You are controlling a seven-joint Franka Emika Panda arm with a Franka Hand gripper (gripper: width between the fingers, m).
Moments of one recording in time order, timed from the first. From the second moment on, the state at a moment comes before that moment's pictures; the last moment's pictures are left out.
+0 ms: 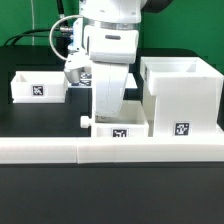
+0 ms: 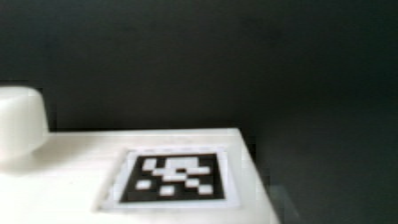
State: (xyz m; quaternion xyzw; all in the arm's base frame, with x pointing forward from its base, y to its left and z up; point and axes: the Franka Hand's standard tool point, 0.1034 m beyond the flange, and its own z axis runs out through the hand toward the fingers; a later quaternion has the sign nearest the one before) arm 0.553 -0.010 0.014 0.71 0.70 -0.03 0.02
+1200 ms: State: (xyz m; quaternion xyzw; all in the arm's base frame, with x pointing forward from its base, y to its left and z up) arm 0.550 0.005 0.011 0.70 0.71 -0.02 0.02
